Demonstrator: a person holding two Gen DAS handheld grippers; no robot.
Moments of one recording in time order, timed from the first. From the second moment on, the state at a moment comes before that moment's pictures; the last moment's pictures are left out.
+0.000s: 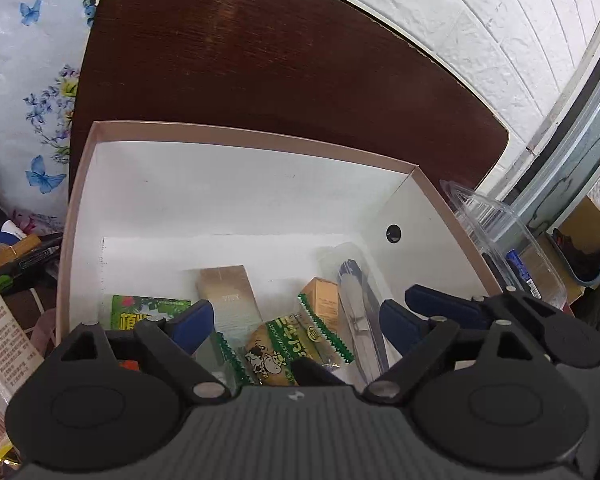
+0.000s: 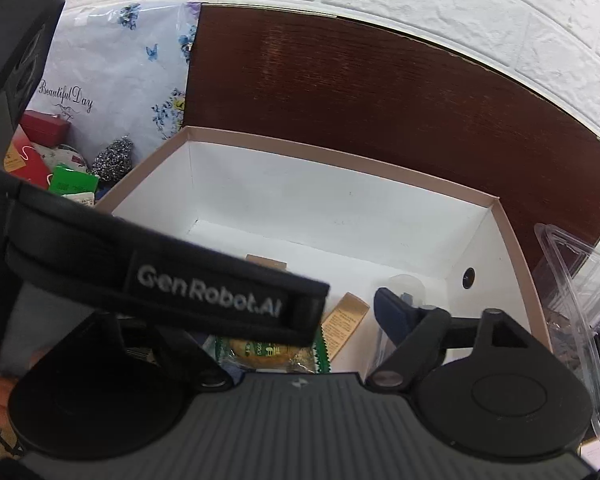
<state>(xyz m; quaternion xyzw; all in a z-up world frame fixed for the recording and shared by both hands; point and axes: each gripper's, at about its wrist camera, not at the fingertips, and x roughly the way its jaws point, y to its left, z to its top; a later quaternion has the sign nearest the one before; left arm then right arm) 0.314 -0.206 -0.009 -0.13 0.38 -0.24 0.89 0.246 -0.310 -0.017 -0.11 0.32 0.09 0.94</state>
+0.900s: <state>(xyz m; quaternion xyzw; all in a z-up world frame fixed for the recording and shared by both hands) 0.145 -0.179 0.015 -0.06 0.28 -0.27 0.92 0.086 -0.281 0.007 -0.07 0.23 0.03 0.97</state>
